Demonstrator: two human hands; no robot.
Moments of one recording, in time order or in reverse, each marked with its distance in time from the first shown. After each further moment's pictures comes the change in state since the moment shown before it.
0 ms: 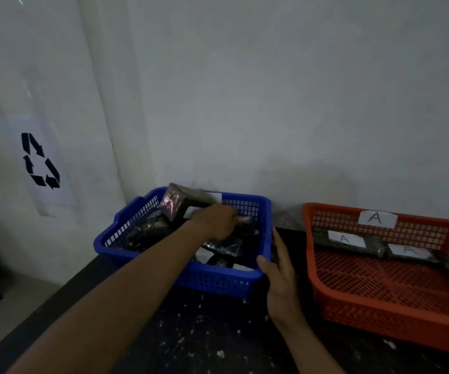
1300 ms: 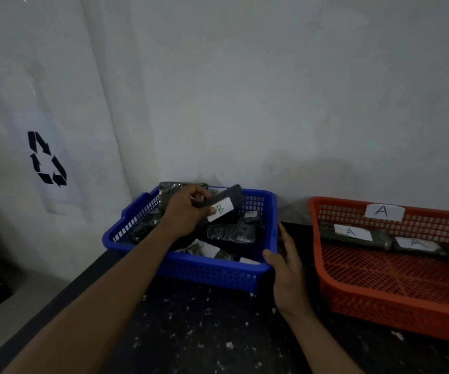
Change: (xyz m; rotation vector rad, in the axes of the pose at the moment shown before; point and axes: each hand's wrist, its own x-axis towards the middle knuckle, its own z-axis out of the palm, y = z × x) left_hand -0.047 -0.051 -0.010 -0.701 0.510 -0.113; right_hand 0.003 0.003 0.001 0.045 0.028 0.021
